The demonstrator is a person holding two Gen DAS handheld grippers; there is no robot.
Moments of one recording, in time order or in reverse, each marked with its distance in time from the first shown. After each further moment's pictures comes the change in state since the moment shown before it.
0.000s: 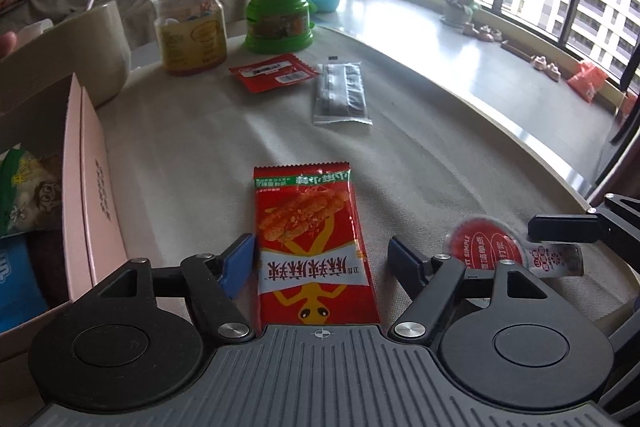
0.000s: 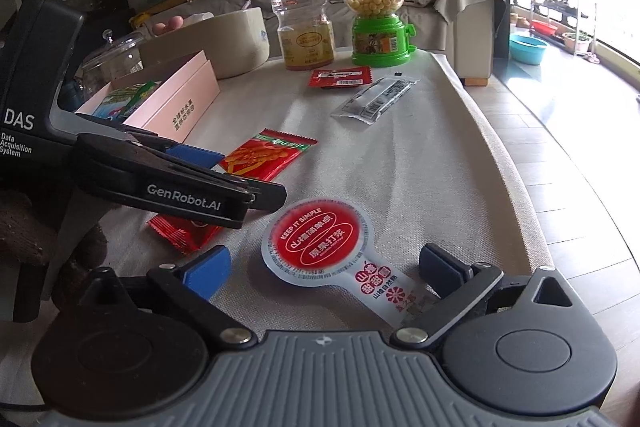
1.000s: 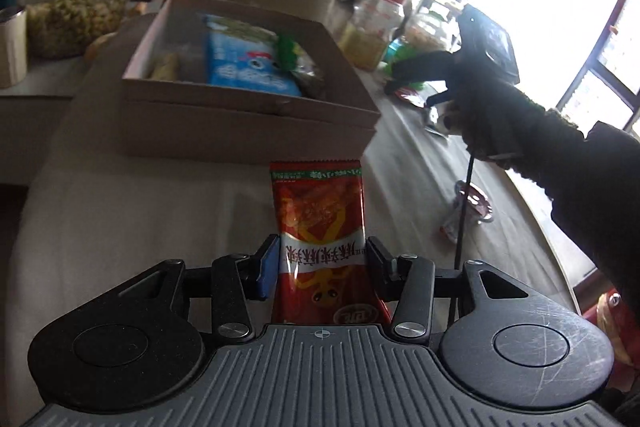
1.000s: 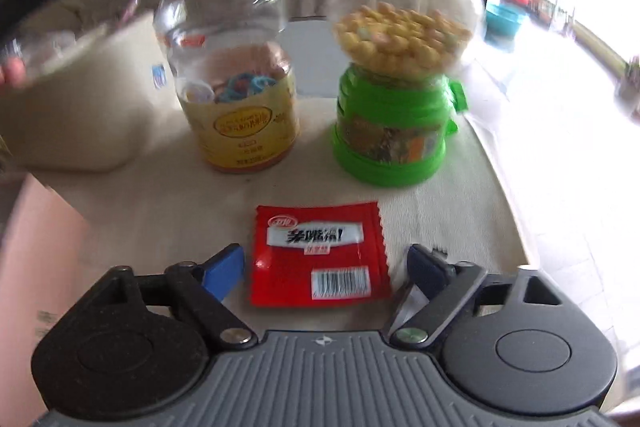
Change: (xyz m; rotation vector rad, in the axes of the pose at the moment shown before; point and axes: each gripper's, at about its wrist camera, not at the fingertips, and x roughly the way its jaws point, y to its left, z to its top) left arm -0.155 0.103 -0.135 -0.486 -0.127 0.002; right arm 0.200 0.012 0.193 -0.027 0.199 -0.218
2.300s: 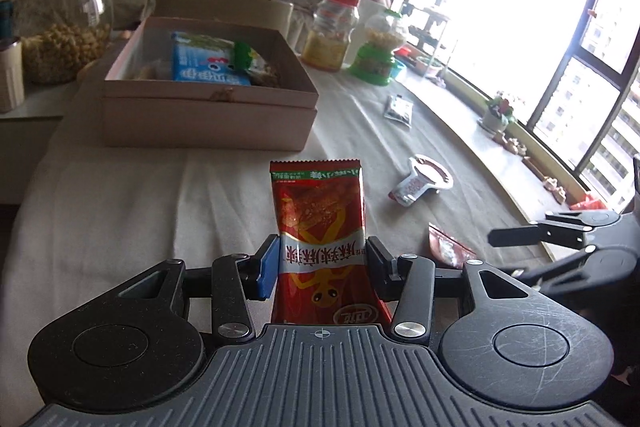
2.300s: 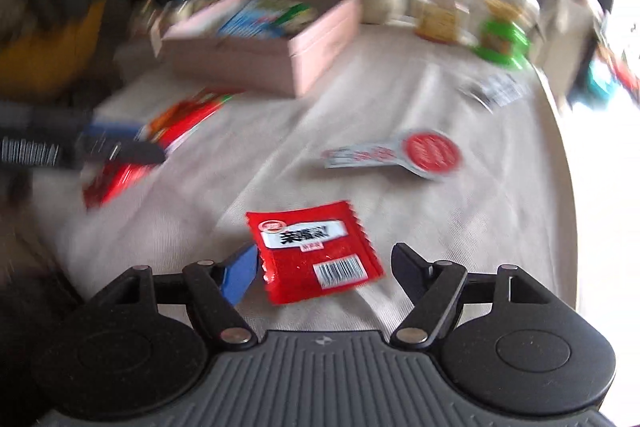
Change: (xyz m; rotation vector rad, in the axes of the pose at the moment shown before) left arm -0.032 -0.049 -0.046 0.096 -0.069 -0.004; right arm -0.228 0.012 -0.264 -0.239 -0.066 0.314
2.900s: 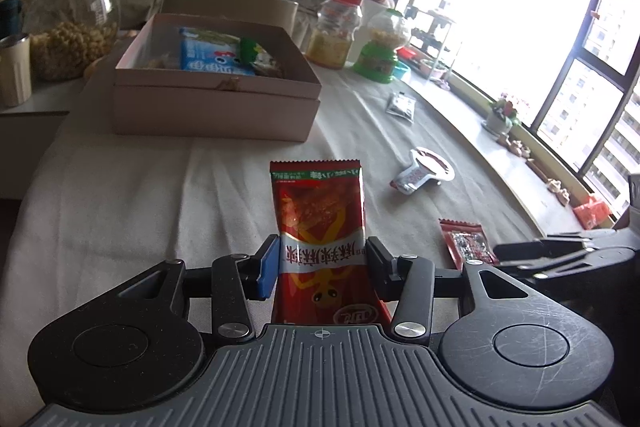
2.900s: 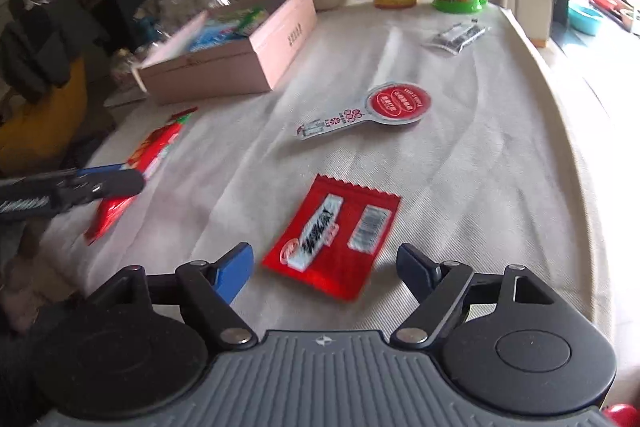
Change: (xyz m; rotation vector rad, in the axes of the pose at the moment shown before) left arm -0.006 -0.002 -0.011 0.001 -0.007 0.019; right arm 0.008 -0.011 -0.018 0.157 0.008 0.017
